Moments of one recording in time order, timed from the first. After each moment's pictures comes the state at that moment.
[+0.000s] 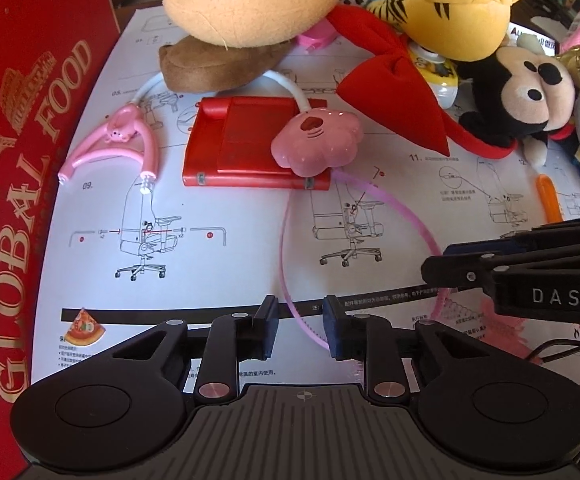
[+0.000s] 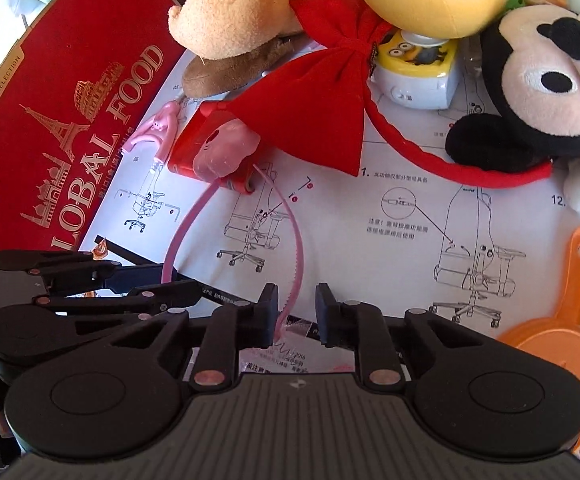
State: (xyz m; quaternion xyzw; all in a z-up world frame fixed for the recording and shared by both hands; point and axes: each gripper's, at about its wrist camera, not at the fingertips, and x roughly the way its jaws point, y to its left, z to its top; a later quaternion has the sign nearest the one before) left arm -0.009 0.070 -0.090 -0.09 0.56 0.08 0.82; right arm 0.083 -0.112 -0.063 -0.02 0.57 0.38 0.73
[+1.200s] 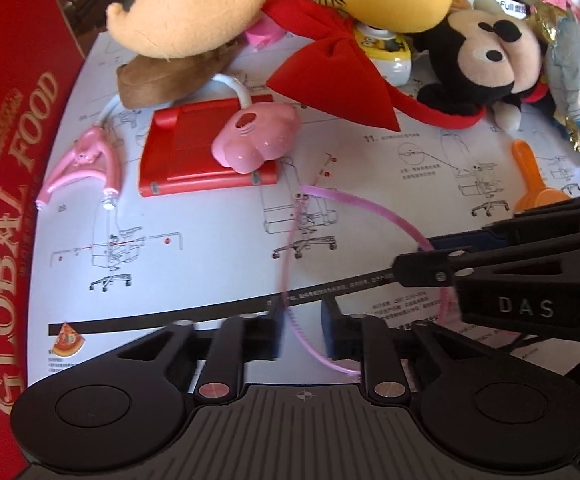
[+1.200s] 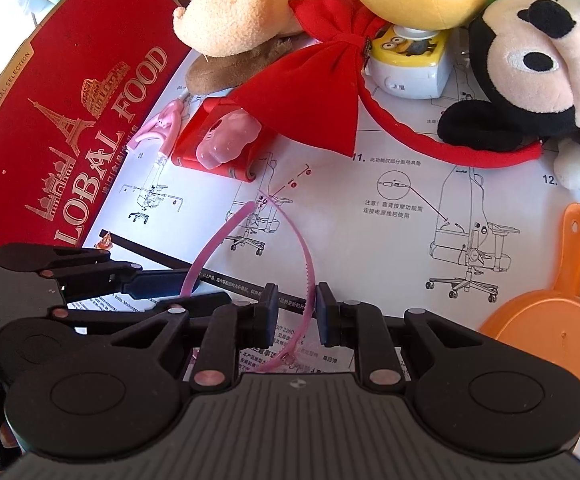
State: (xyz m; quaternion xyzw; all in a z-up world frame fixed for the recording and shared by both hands) left arm -0.006 0.037 -0.089 -0.04 0.57 0.06 0.82; right arm 0.069 -0.125 -0.065 -0.01 0.56 0.37 0.74
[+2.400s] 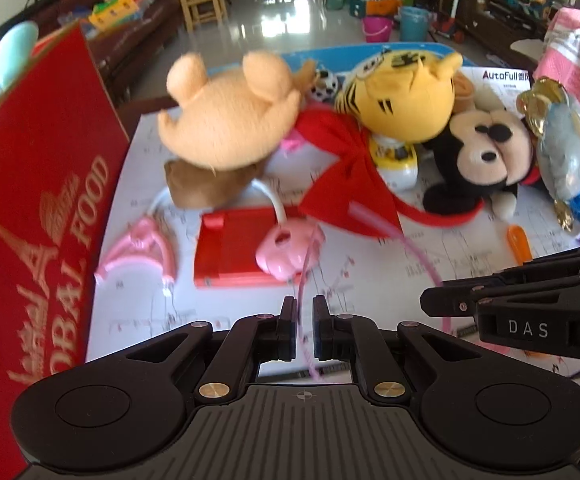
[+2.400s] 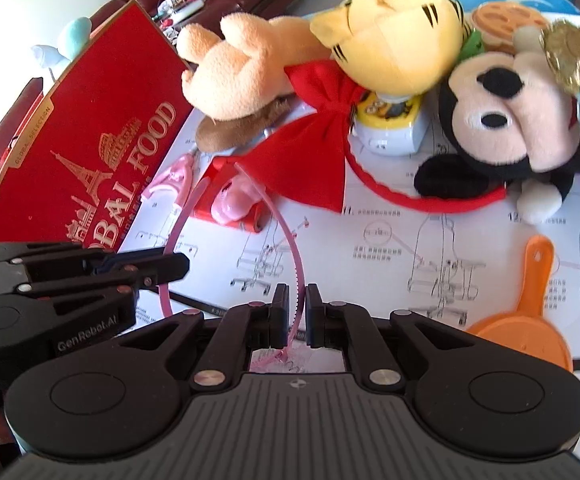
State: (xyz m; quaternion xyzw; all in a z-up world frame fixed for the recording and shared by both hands) left arm 0.001 0.034 -0.031 -0.01 0.48 0.10 0.87; right arm 0.078 -0.140 -0.033 0.03 0.51 0.37 0.77
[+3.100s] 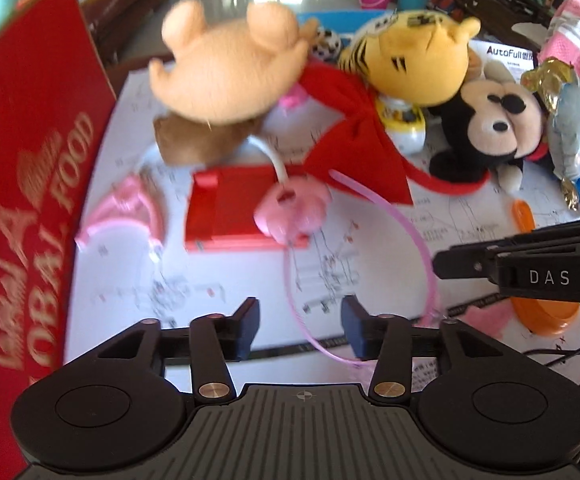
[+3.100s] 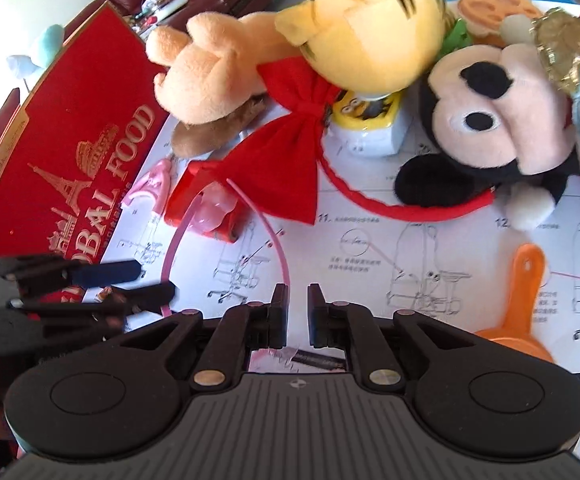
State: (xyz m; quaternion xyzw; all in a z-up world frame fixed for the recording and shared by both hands) left arm -0.003 0.051 -0.056 -0.05 0.53 0.08 0.84; right arm 0.091 -0.140 -0.046 0.03 0.54 0.36 0.76
